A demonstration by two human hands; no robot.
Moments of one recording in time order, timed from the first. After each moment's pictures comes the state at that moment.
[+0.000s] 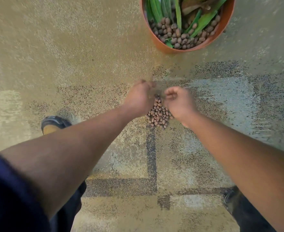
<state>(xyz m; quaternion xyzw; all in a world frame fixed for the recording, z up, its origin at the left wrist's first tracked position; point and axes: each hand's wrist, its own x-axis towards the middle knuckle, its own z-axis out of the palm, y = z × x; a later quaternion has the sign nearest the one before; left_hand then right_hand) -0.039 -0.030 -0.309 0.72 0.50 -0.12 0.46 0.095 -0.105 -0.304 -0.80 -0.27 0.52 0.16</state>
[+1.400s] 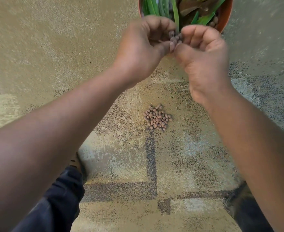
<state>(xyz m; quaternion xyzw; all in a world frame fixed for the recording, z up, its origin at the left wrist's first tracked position) 0.006 0.043 -0.214 0.62 0.47 0.15 0.61 0.128 -0.037 -0.232 -0.67 -0.14 0.46 0.56</state>
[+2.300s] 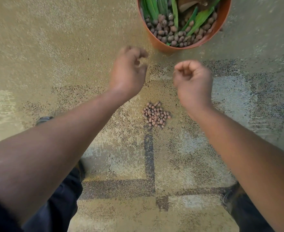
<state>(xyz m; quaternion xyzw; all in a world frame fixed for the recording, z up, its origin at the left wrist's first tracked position) -0.030 0.017 -0.287 0.71 0.56 0.08 0.42 0.115 -0.084 -0.275 -0.81 -0.25 0.37 0.38</state>
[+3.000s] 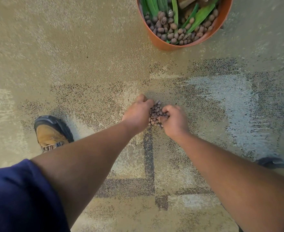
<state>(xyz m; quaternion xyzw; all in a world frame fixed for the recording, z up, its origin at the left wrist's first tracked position) -0.054 -0.083 -0.336 0.76 0.46 -0.22 0.40 0.068 -0.163 -0.340 -0.83 -0.29 0.48 0.04</state>
